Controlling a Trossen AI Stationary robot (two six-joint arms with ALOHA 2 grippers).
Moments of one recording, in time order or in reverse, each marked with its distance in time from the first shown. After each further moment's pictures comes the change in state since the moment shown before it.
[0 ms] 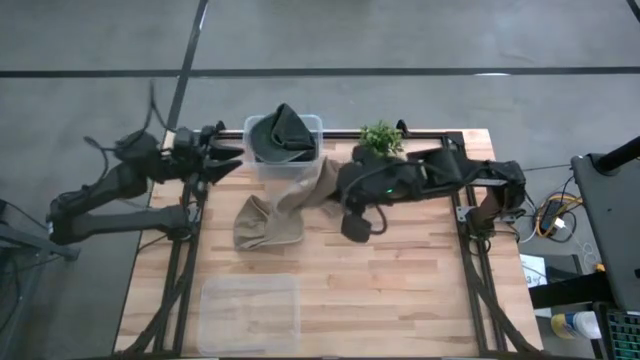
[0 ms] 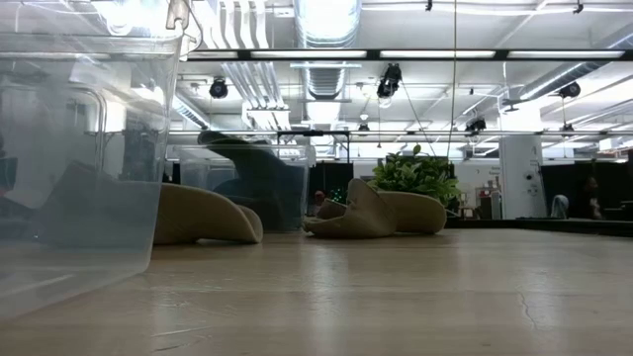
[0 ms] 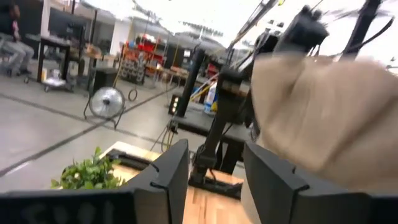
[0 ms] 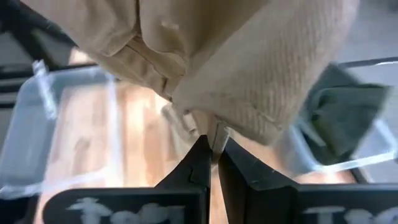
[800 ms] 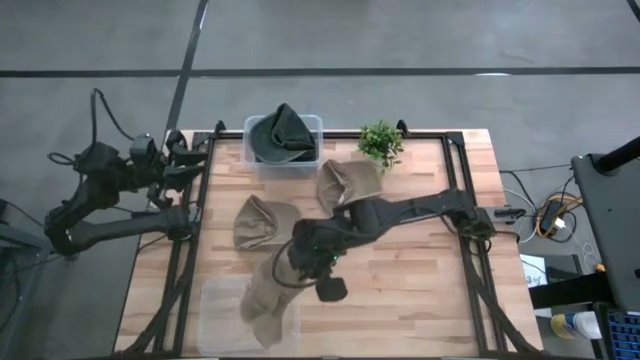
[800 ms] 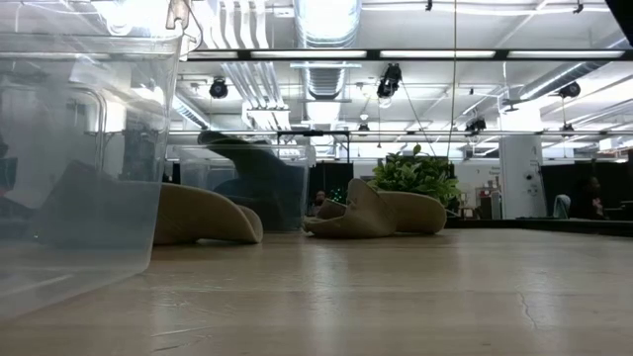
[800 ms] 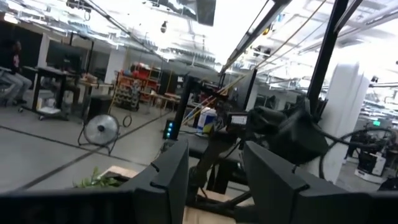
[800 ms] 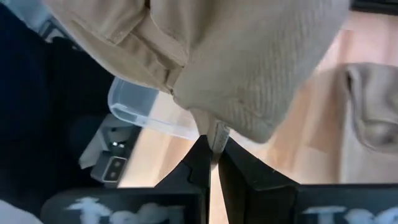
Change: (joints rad) left arm 0.000 -0.159 -0.009 -0.123 -0.006 -0.006; right arm 0.071 0.380 0.121 0.057 -0.533 -0.157
